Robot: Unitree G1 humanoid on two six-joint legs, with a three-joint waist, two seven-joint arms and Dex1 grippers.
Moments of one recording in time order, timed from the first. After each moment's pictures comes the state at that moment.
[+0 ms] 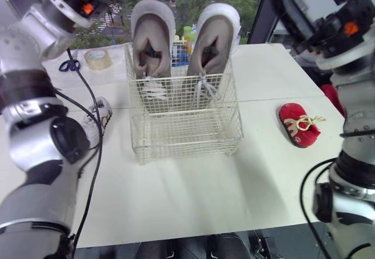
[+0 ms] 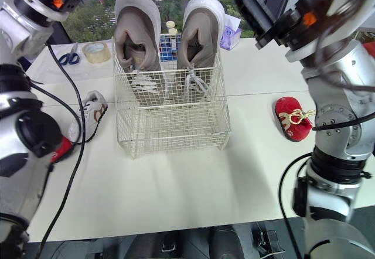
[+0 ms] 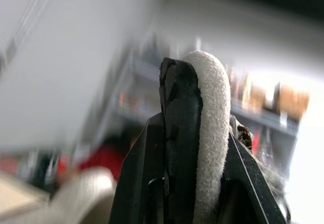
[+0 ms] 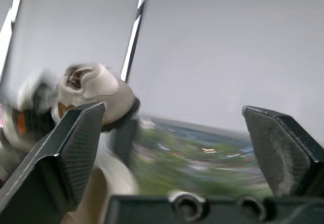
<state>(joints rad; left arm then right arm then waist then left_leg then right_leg) -1.35 0.45 0.67 0.48 -0.98 1.02 -0.81 -0.82 -0.46 -0.35 -0.40 1.01 0.53 0.30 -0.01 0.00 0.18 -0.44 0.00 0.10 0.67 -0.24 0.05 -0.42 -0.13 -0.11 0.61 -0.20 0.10</state>
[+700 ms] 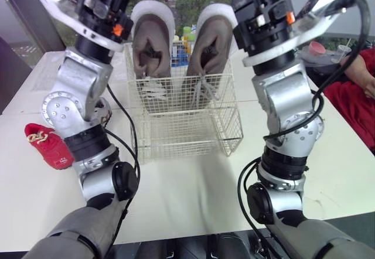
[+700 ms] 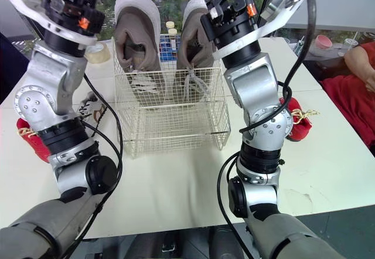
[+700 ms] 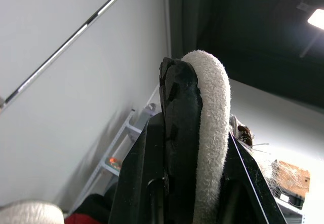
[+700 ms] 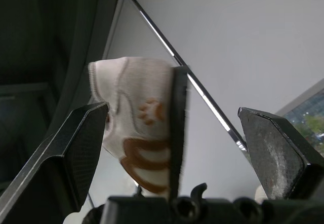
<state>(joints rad) -1.03 0.15 0.56 -0.04 -1.41 0.84 -0.27 -0.92 -0.04 -0.21 -0.30 1.38 0.47 0.03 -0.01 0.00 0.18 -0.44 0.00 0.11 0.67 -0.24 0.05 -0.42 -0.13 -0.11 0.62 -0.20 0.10</state>
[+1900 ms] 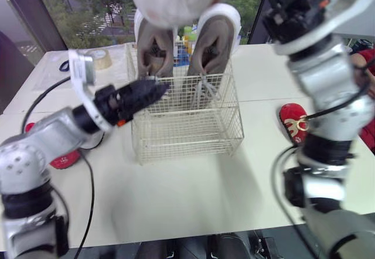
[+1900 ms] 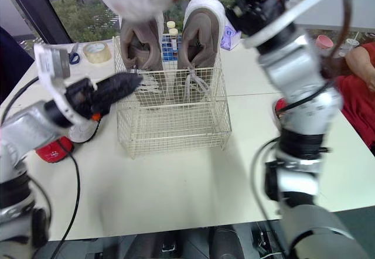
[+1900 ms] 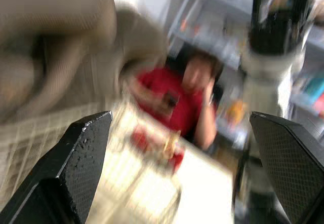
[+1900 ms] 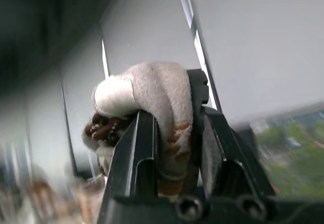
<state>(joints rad) -0.44 0.72 0.39 -0.47 -1.58 1.01 -0.25 -1.00 -0.58 -0.26 -0.15 1.29 0.64 0.45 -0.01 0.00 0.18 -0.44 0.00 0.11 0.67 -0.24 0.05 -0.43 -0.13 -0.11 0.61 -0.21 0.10</state>
